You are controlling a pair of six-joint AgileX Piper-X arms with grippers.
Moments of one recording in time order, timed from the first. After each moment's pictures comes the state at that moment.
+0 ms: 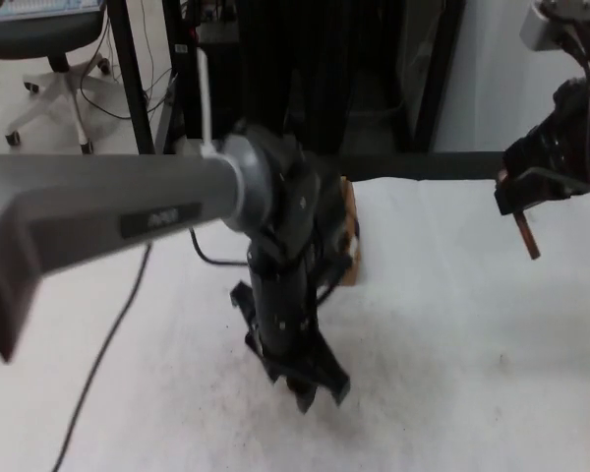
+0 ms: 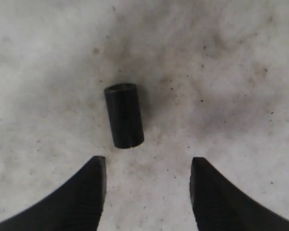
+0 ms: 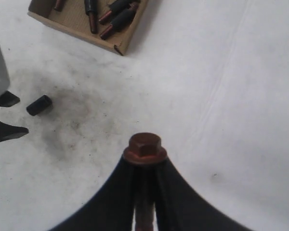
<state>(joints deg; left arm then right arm) -40.6 111.6 -79.2 59.1 4.1 3.3 6.7 80.5 -74.7 64.1 -17.3 -11.3</state>
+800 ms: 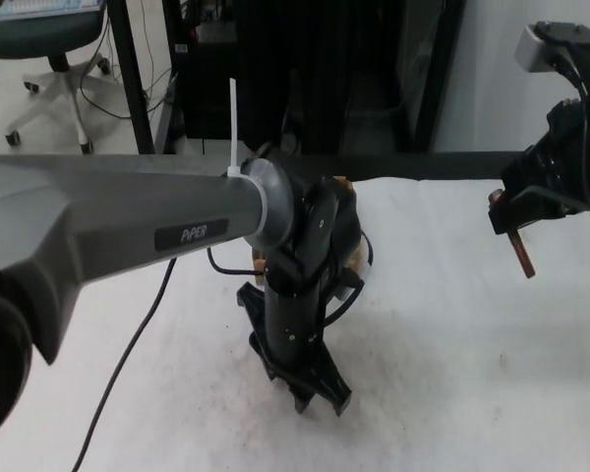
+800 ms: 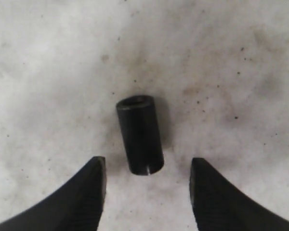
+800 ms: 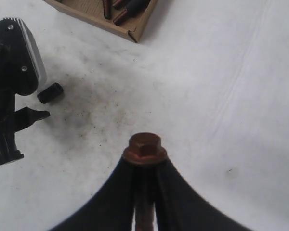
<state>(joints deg) -42.0 115.0 -80.9 58.4 -3.1 3.6 6.7 80.5 -72.7 63.9 -19.5 -12.4</state>
